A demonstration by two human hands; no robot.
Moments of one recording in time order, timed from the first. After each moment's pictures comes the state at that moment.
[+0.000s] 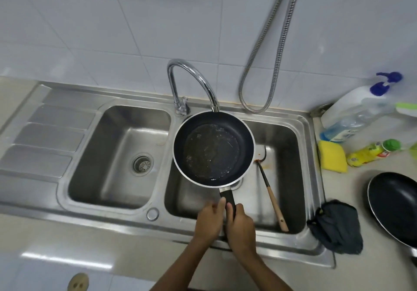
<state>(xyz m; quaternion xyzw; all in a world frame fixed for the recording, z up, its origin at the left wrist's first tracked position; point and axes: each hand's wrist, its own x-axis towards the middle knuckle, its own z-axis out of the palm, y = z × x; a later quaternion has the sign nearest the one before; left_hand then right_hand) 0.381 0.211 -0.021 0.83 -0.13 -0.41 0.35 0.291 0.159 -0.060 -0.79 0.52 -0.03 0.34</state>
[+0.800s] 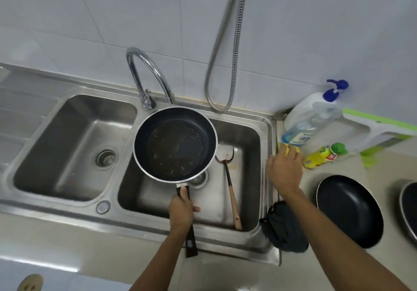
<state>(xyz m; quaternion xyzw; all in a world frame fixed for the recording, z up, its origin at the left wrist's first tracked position) 0.334 0.143 -0.035 0.81 0.11 -0.34 0.47 0.222 -0.128 -0.018 -0.86 0.50 -0.07 -0.04</state>
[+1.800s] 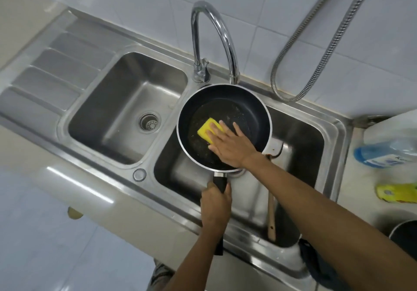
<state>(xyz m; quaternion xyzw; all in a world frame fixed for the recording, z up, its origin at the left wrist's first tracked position) 0.338 0.134 -0.027 0.89 0.11 -0.30 0.32 0.433 -0.008 -0.055 -0.97 -0.06 0.22 0.04</state>
